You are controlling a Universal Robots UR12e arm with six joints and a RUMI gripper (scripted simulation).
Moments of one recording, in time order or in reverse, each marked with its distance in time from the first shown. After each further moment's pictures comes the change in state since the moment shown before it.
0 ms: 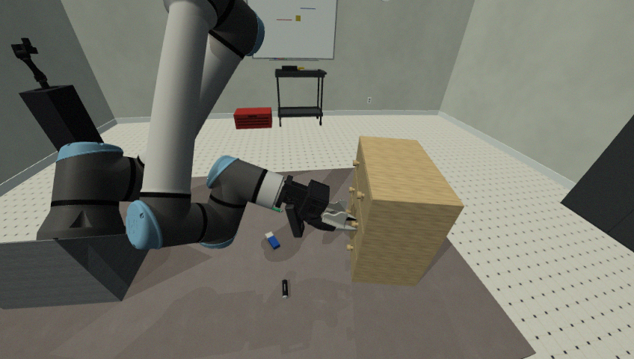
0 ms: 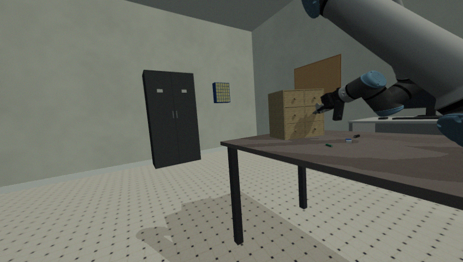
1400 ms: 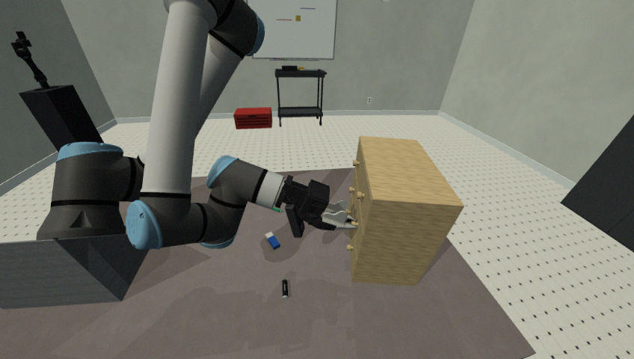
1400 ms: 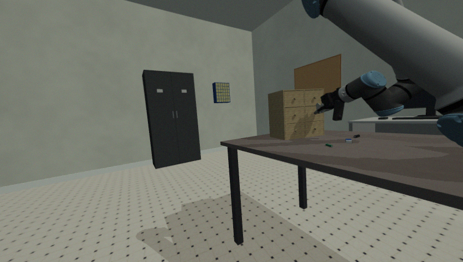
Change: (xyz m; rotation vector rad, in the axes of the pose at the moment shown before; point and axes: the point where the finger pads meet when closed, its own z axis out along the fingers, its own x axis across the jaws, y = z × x) arm 0.000 0.000 0.000 0.000 0.000 0.000
